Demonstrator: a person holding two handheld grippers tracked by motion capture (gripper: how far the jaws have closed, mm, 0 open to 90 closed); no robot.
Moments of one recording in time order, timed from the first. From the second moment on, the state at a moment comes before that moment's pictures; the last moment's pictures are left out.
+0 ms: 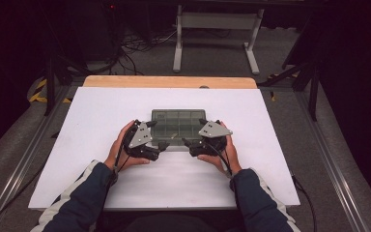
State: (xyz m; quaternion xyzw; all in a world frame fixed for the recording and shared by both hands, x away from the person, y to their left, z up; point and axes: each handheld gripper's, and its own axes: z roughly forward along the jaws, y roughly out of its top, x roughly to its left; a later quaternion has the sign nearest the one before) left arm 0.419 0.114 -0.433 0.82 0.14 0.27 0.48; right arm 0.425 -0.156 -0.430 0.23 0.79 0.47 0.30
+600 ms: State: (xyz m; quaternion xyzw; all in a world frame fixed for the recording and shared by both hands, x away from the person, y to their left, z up) left arm 0.414 0.113 -0.430 0.83 0.13 0.26 0.48; right arm 0.420 -0.150 -0.429 0.23 0.80 0.46 0.32
